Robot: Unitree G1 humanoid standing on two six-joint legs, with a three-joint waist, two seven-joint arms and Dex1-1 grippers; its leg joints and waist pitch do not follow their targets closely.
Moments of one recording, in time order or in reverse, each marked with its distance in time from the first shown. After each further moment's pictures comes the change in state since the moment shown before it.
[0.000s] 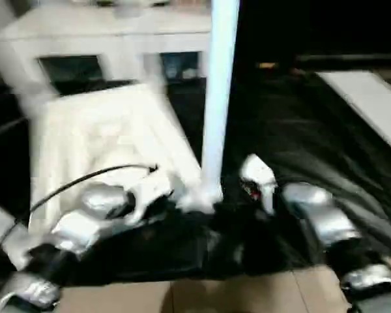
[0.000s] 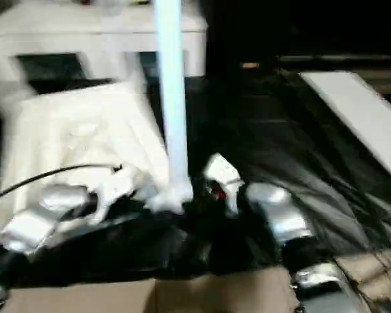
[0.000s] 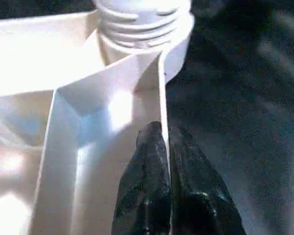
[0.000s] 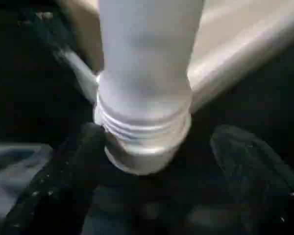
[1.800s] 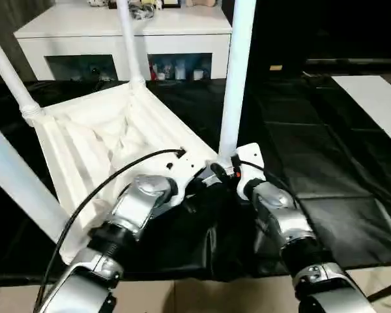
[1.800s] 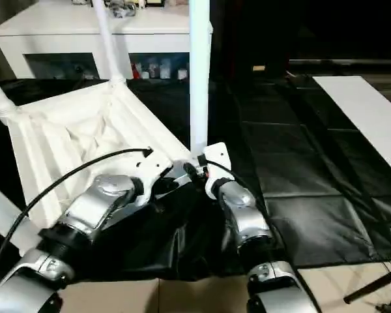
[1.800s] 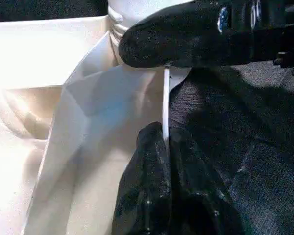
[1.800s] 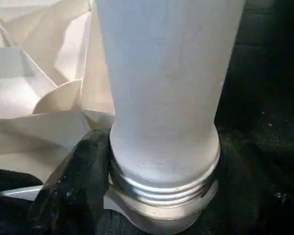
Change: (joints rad) left arm -0.180 -0.327 0.050 0.238 0.086 0.178 0.434; right arm -0.046 0.316 -0.197 0.160 -0.038 0.048 -0.729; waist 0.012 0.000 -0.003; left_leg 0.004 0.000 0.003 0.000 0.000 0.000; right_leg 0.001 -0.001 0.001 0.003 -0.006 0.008
